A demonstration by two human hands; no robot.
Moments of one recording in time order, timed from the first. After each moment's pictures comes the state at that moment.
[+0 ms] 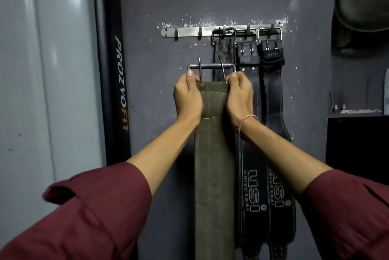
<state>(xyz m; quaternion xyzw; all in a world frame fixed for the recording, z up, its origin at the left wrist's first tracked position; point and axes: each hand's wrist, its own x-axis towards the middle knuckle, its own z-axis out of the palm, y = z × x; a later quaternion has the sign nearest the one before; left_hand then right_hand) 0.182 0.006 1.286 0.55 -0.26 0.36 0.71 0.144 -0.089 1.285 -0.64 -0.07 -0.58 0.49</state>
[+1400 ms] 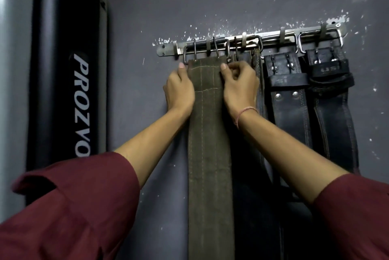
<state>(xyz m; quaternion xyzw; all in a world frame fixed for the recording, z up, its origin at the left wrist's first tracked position) 0.356 -0.033 1.396 0.64 -0.18 0.46 0.59 0.315 -0.141 1.390 -0.63 -0.11 -0.60 0.48</state>
